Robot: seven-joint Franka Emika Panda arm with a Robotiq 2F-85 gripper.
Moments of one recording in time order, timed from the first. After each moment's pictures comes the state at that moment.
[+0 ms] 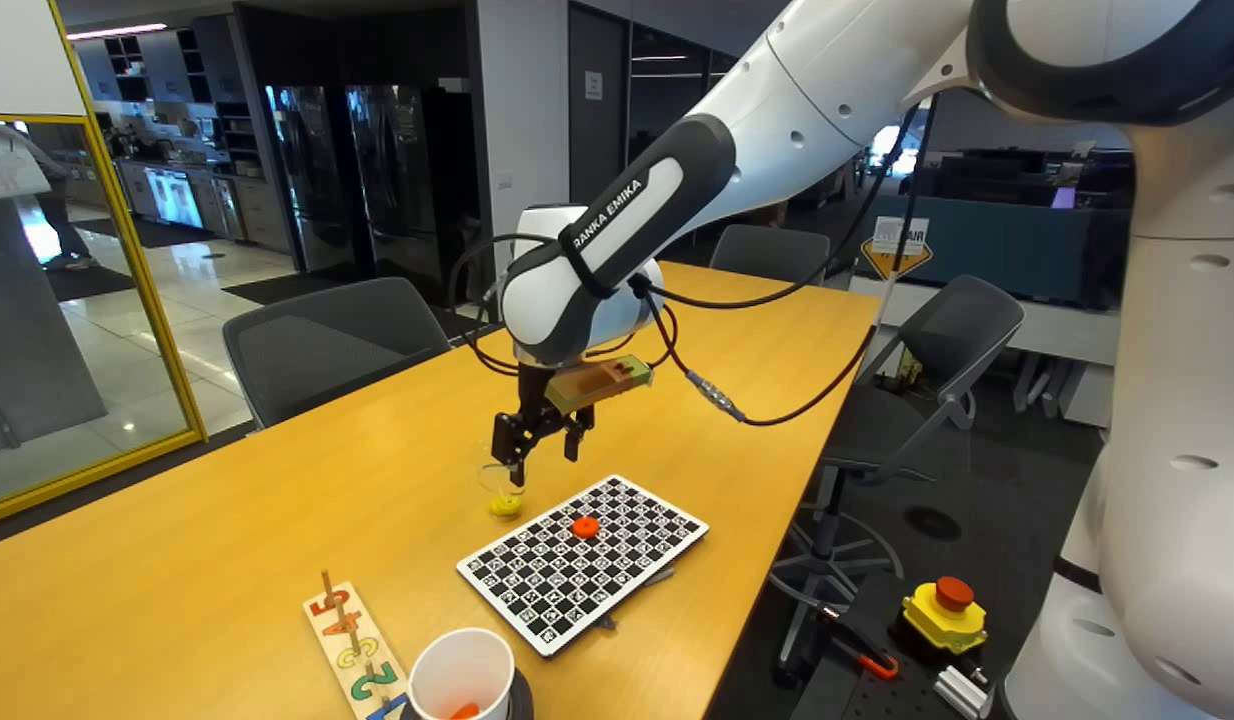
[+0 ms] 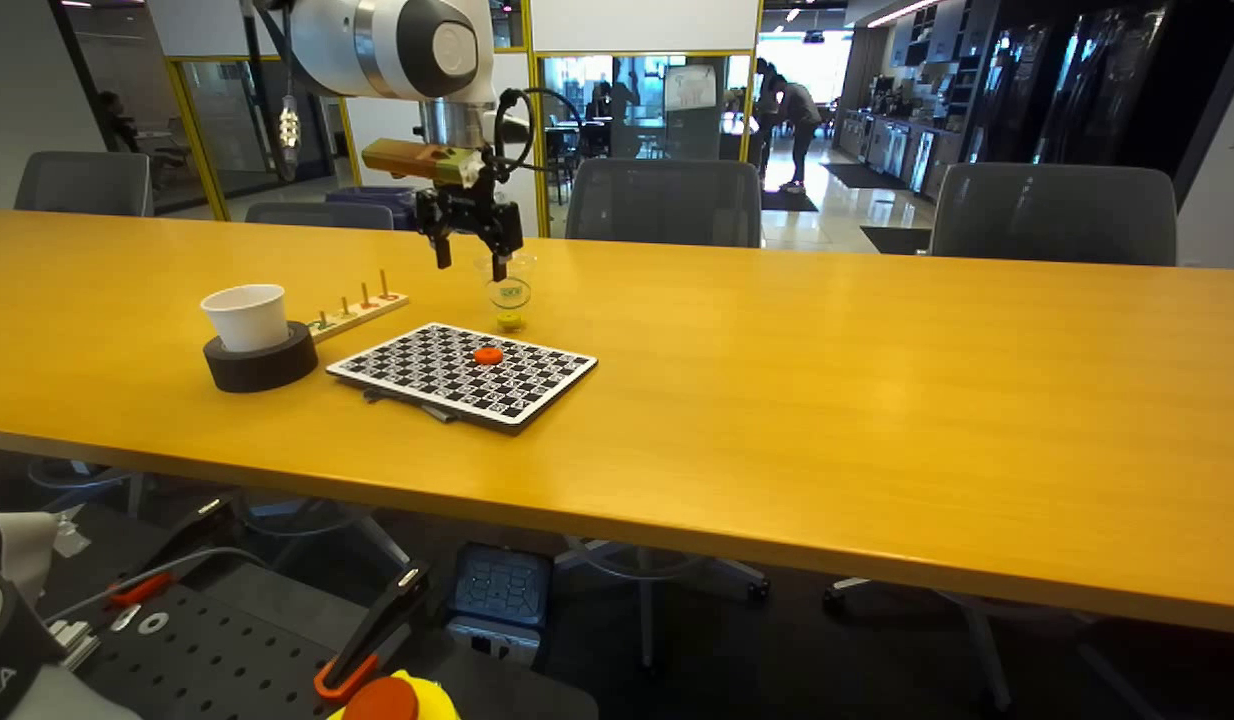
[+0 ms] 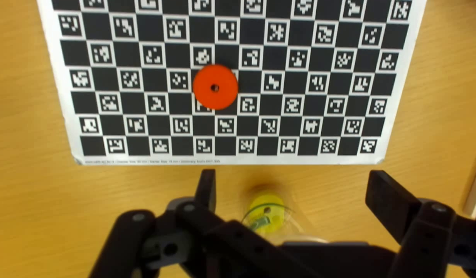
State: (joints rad) arm 0.07 0.22 0.04 -2.16 0.04 2.42 0.10
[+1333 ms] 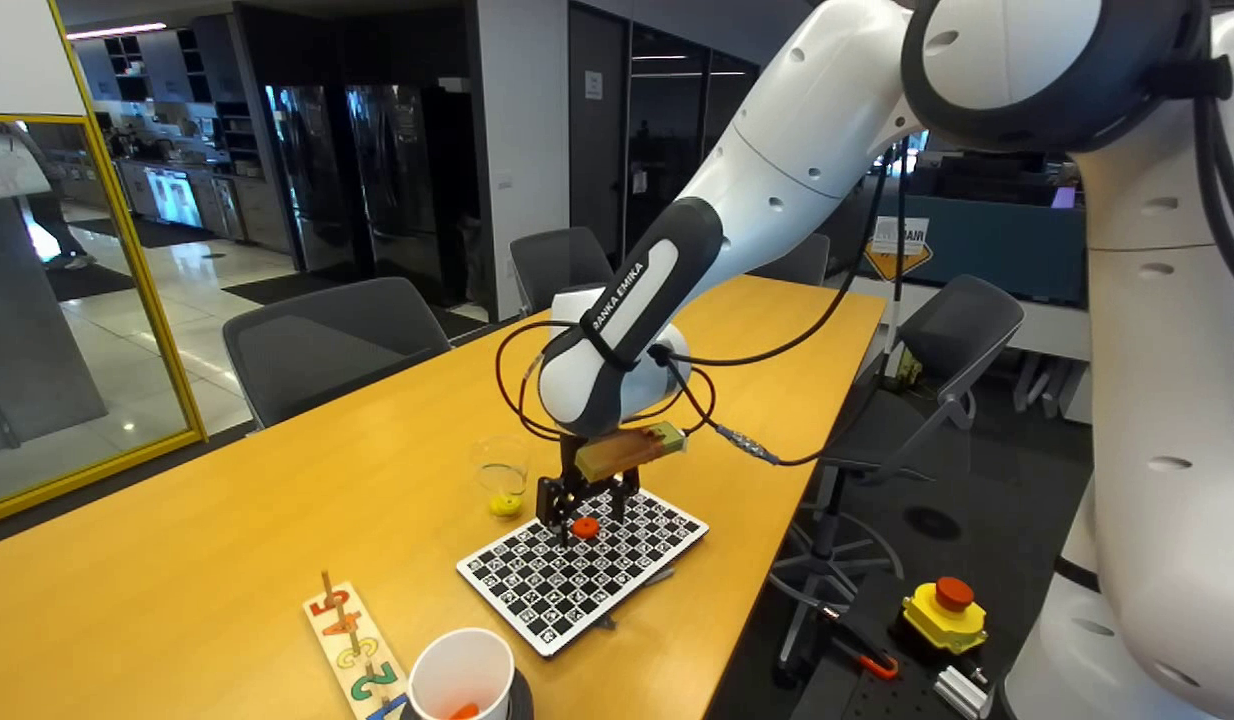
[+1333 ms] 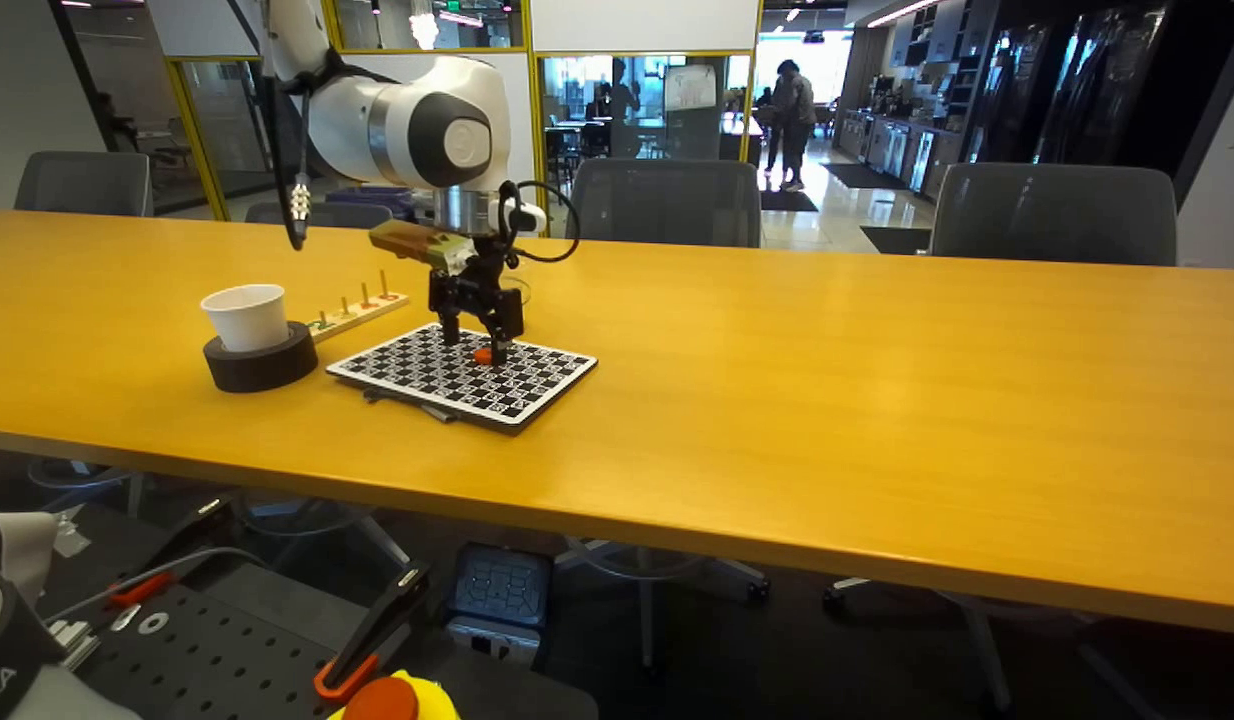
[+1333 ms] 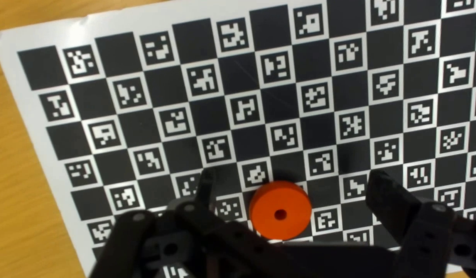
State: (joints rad) arm 0.06 0.33 0.01 -2.27 0.06 2.52 0.23
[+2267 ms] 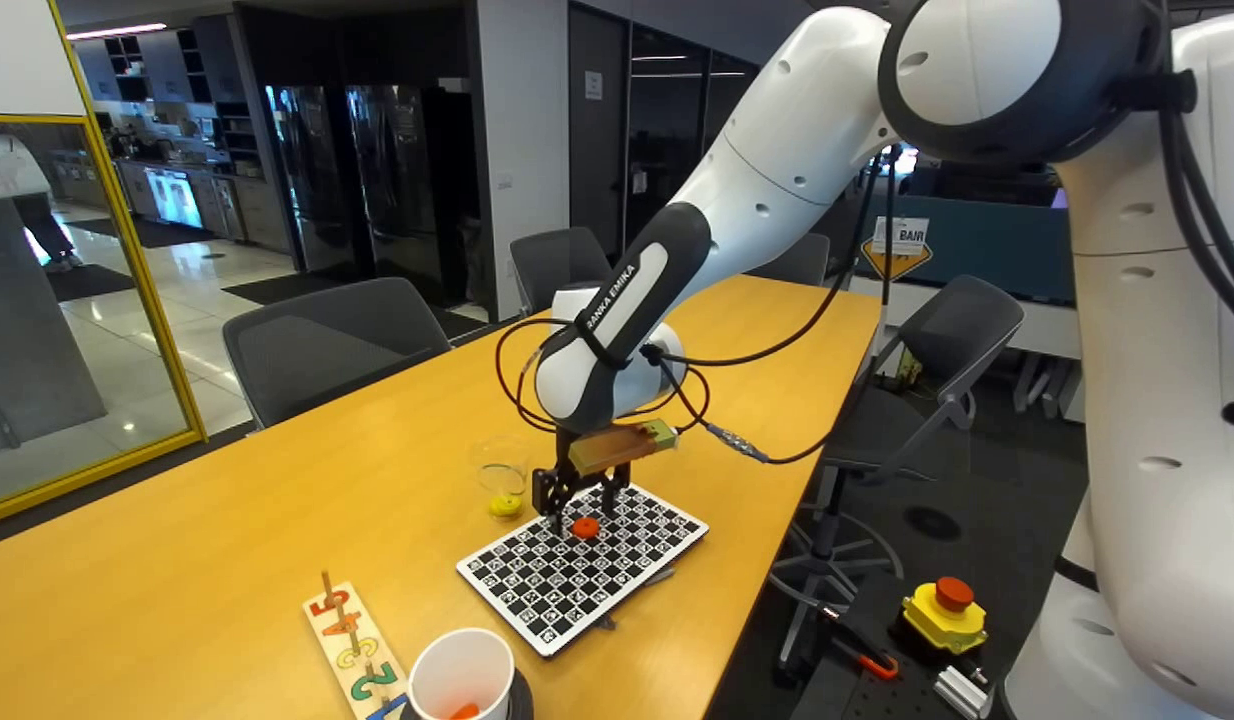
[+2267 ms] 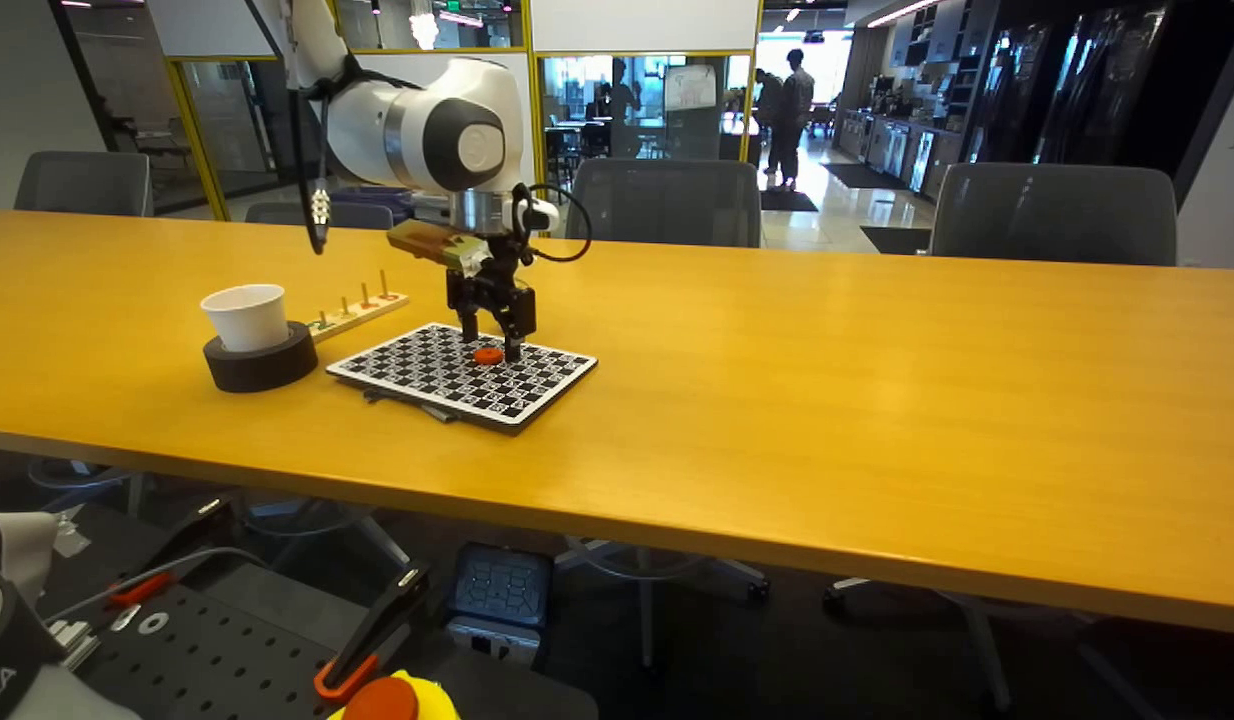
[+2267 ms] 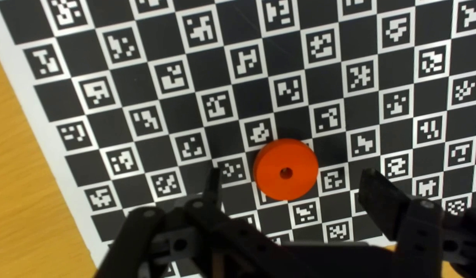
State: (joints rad) arm 0.05 0.36 0.00 -2.23 0.07 2.56 0.23
